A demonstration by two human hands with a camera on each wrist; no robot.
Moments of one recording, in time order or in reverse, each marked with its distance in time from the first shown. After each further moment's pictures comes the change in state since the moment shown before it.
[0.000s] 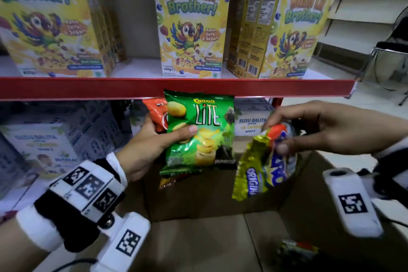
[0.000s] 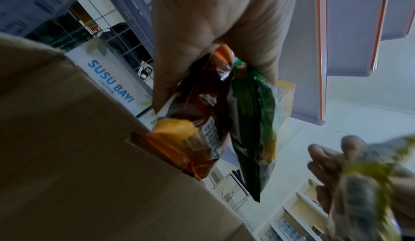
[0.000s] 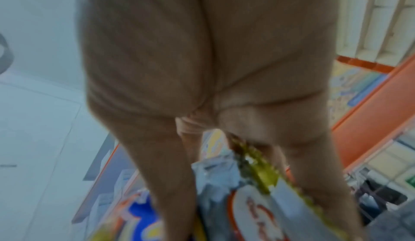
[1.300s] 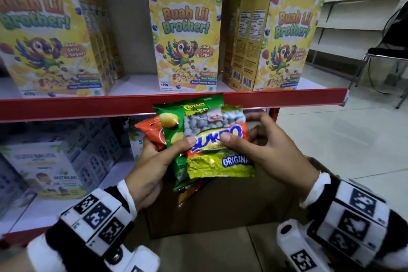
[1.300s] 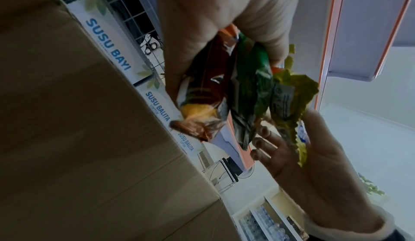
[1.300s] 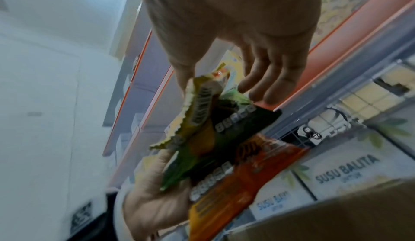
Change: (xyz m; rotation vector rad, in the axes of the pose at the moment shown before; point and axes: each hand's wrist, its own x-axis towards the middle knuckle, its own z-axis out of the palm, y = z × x) left_hand -0.001 -0.015 0.012 -0.186 0.017 0.044; right_hand 0.046 0.025 0.070 0.216 0.713 0.094
